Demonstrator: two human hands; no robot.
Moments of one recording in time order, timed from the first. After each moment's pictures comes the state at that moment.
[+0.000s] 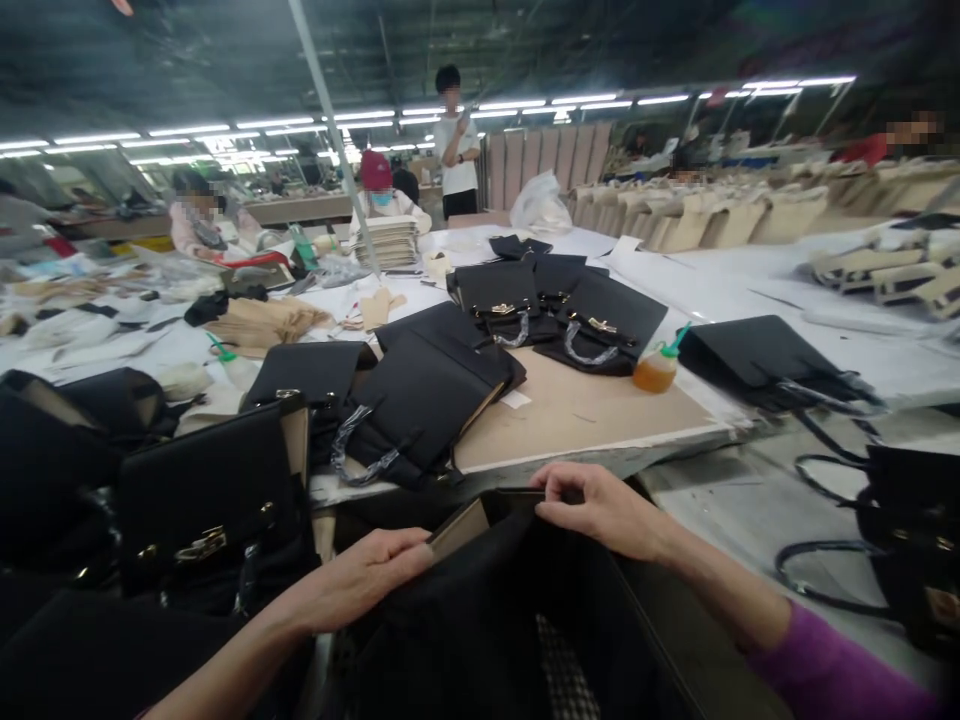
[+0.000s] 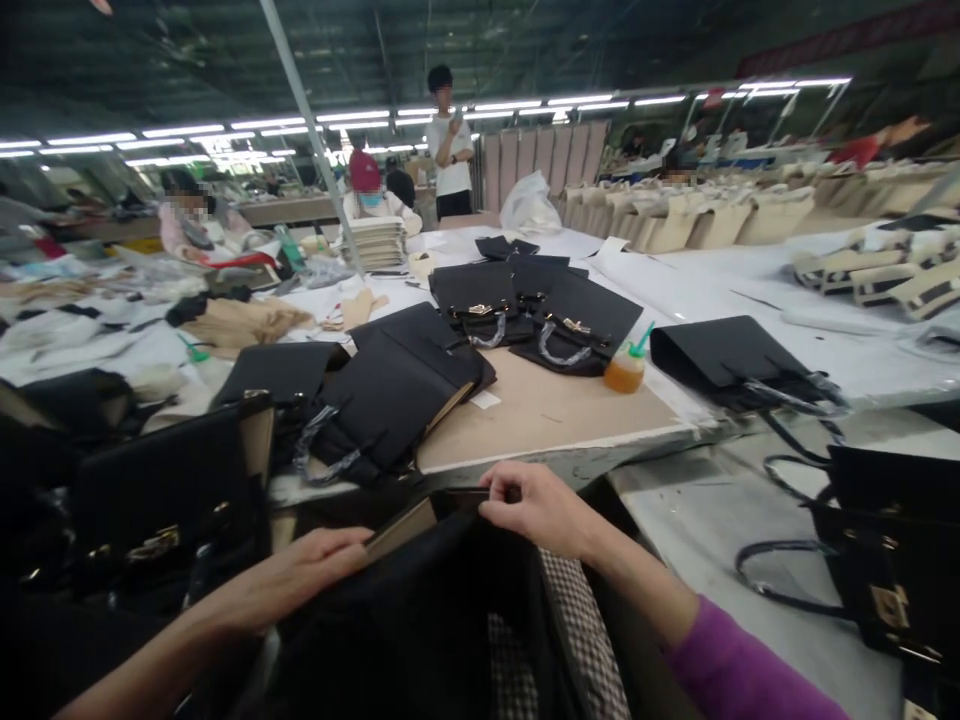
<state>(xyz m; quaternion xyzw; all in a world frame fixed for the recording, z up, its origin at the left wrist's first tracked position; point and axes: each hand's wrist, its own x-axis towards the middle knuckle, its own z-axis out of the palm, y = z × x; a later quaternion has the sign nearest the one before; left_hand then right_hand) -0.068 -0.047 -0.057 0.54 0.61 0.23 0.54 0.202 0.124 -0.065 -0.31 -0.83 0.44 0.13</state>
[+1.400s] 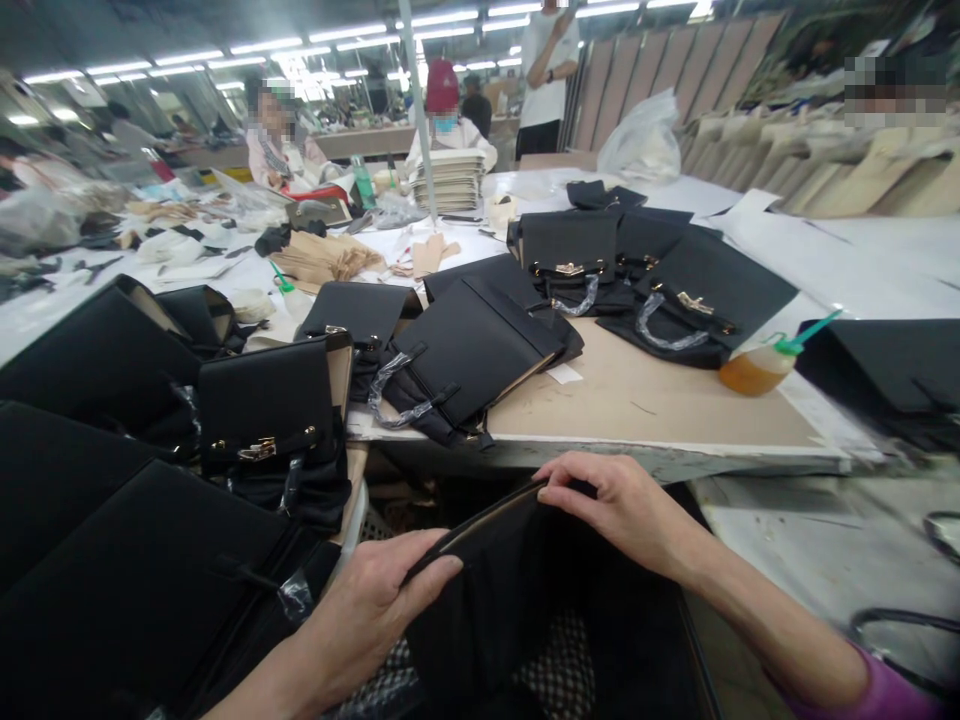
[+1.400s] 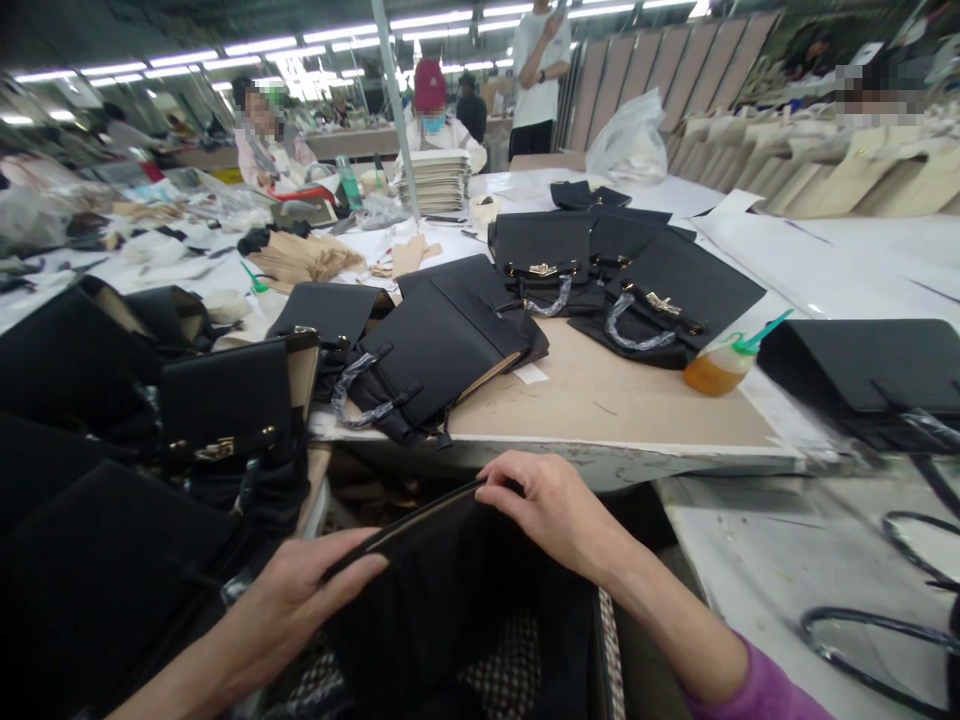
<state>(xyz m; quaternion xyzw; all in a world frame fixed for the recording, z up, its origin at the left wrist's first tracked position) -0.012 -0.098 -0.062 0.54 0.71 0.29 0.34 0.177 0.123 -0.066 -0.21 -0.90 0.36 0.10</state>
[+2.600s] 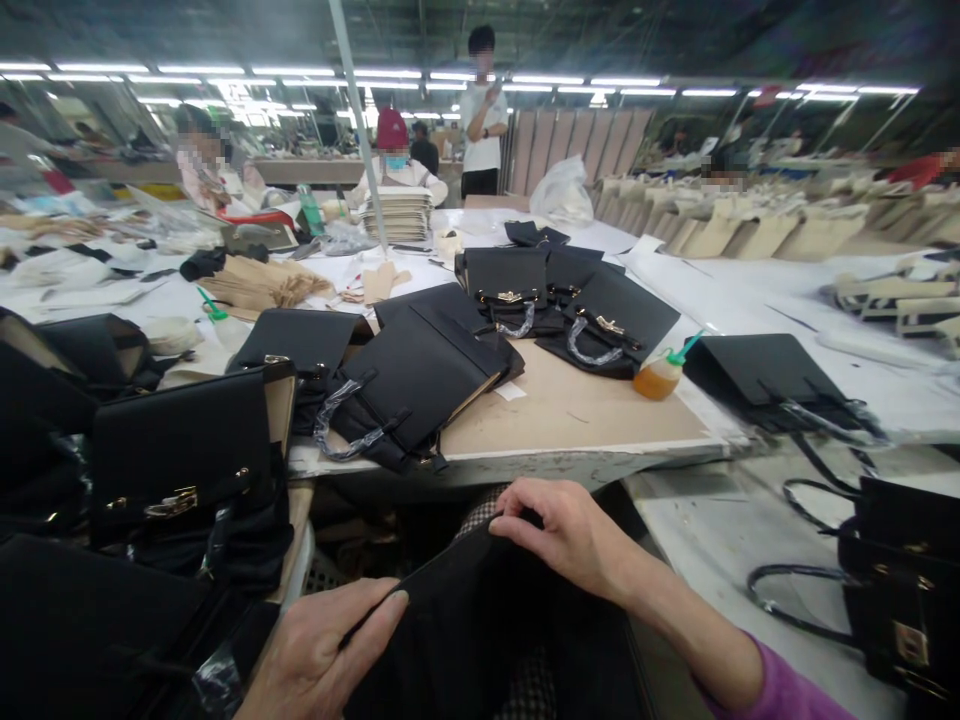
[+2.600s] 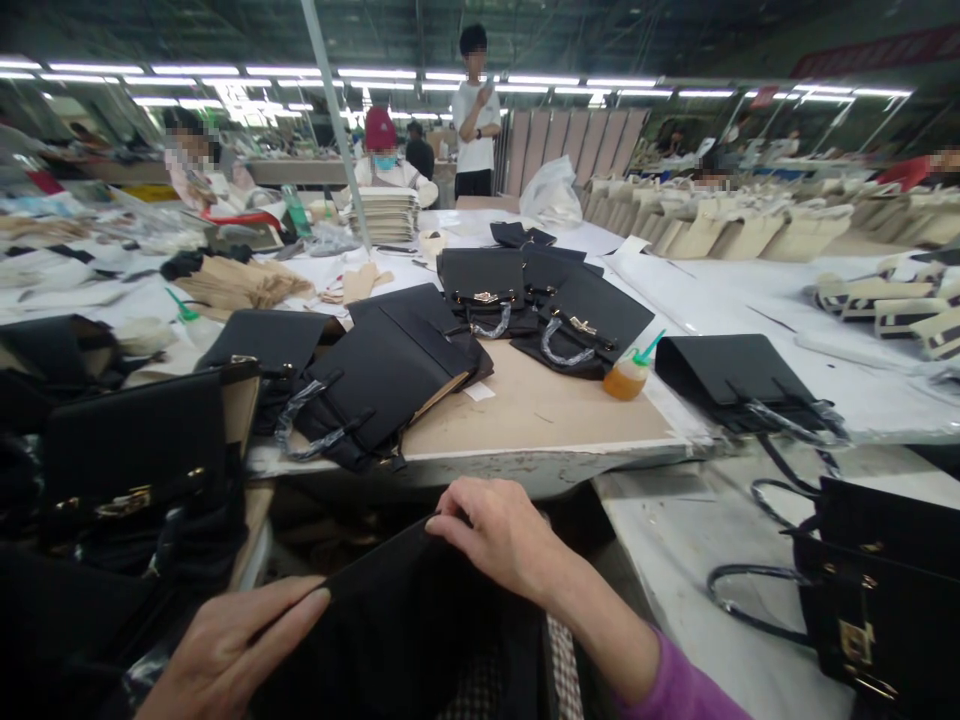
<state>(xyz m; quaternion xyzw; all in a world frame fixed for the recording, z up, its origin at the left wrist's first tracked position) -0.010 -0.107 -0.084 0.57 0.72 0.32 0.23 0.193 0.103 -0.058 -0.25 -0.91 0.31 0.09</state>
